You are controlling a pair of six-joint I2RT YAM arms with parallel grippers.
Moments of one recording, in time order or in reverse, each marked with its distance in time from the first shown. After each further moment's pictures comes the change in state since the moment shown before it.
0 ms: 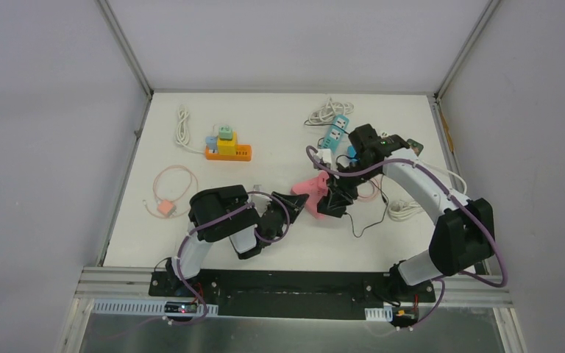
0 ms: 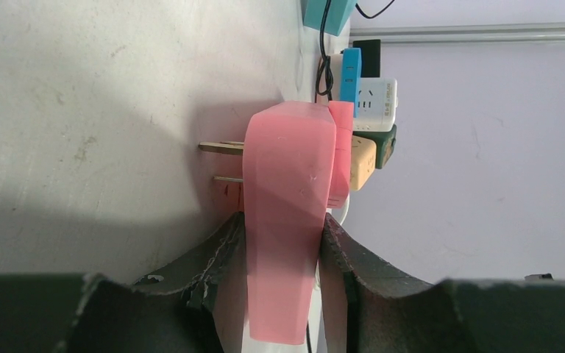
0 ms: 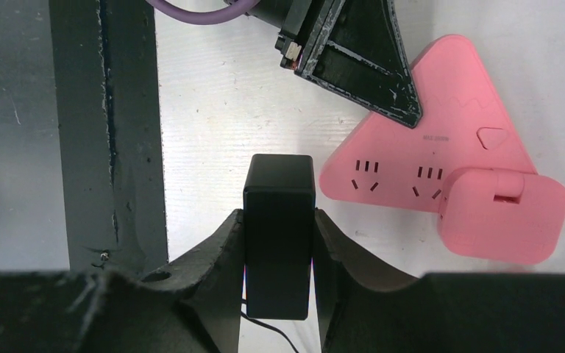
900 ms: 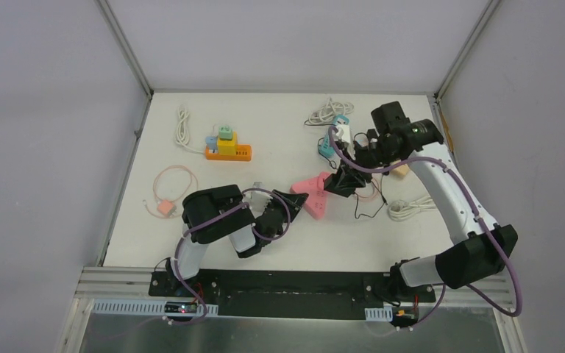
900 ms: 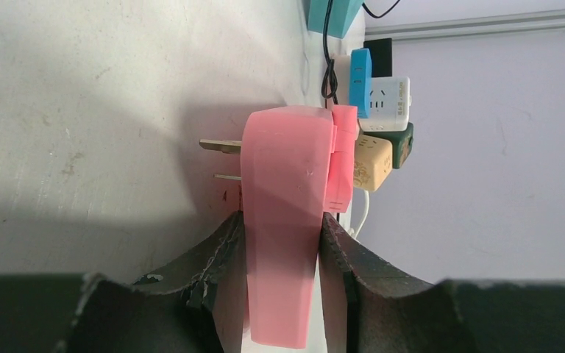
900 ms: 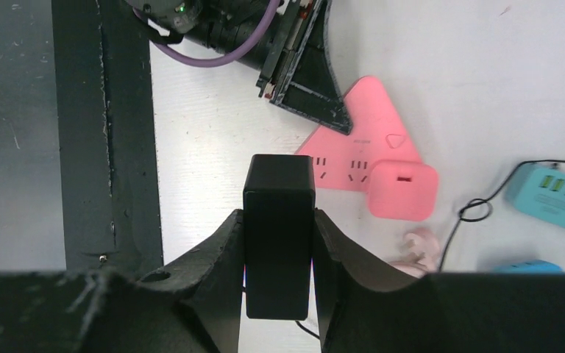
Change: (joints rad) left arm 0.000 -0.058 0.002 -0.066 -0.001 0.163; right arm -0.089 -0.102 0.209 -0.159 -0.031 -0.020
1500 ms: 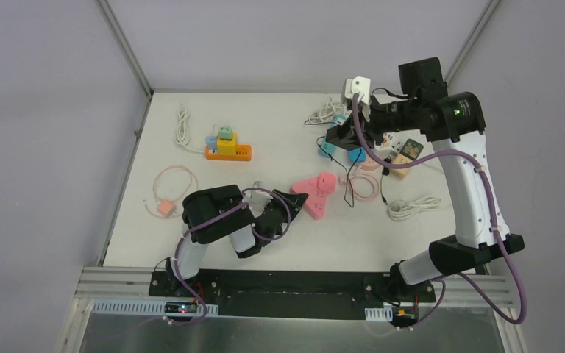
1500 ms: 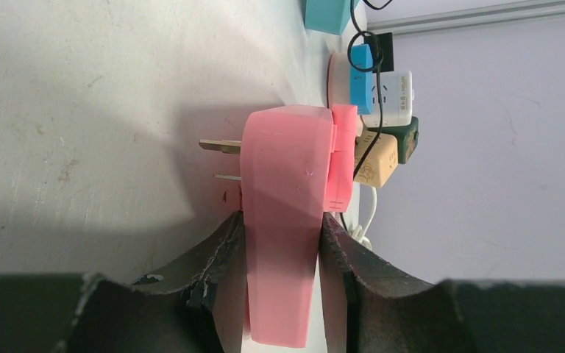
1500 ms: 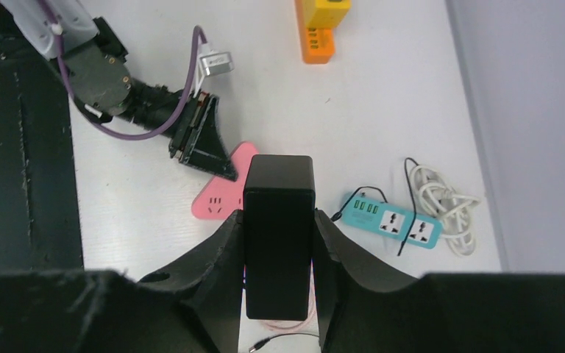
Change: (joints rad) left arm 0.000 0.000 -0.005 0.023 0.001 0.076; right arm 0.000 0.073 0.594 -0.128 0.077 0.062
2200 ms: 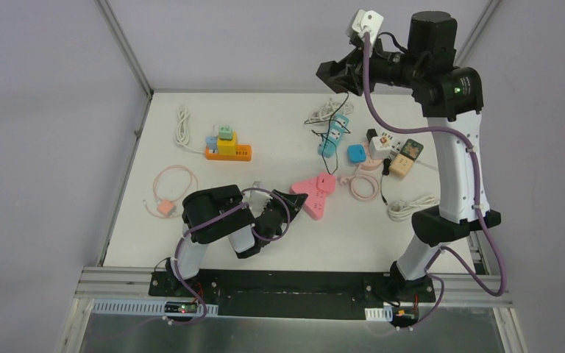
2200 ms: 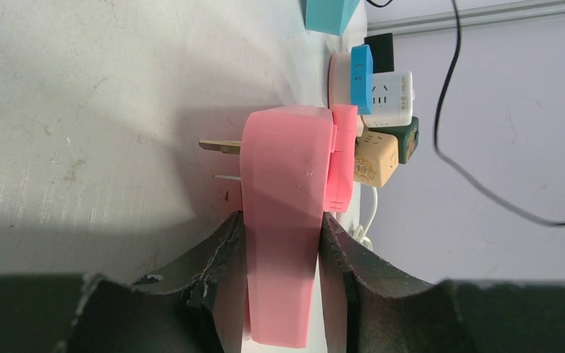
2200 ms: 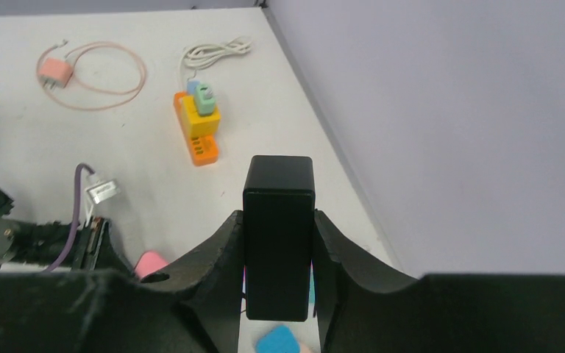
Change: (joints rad) left arm 0.000 0.000 -0.006 0.008 -0.001 0.023; right arm 0.000 0.246 0.463 0.233 0.077 0.305
